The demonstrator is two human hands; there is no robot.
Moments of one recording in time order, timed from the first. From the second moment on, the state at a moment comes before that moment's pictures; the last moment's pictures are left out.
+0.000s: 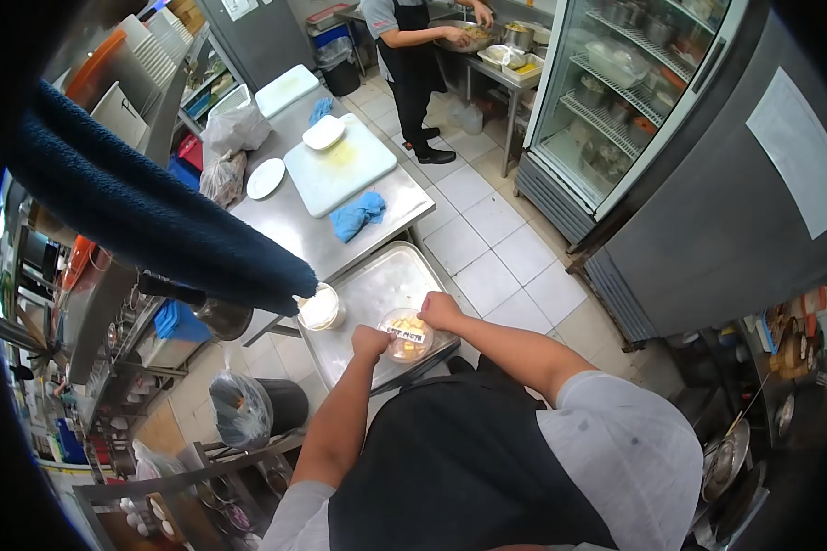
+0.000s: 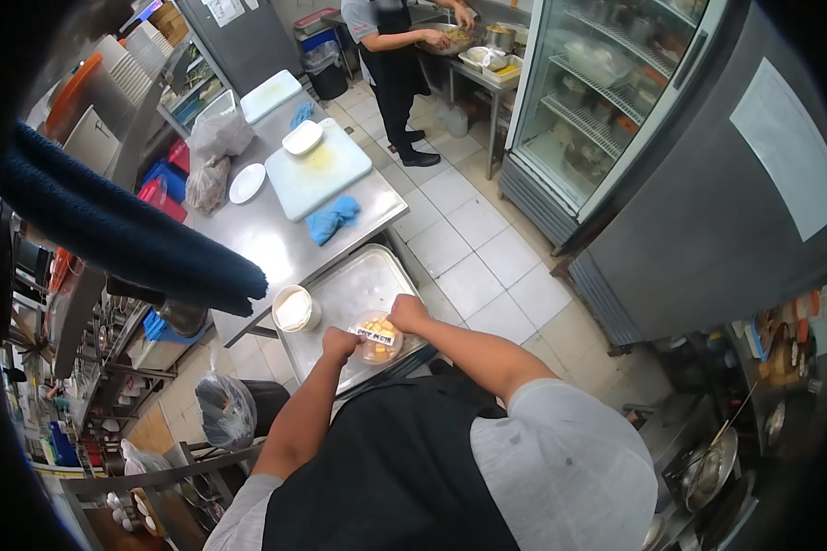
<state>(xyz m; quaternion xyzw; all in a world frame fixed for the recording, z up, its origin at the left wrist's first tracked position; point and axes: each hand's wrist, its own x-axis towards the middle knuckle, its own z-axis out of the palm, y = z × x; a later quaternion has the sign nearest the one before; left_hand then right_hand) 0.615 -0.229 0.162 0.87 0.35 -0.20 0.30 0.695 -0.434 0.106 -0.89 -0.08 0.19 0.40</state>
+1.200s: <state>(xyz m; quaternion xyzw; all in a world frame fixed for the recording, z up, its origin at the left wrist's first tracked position) 0.662 -0.276 0.159 0.95 0.18 -0.14 0.20 0.774 -0.375 0.114 -0.85 -0.46 0.23 0.07</state>
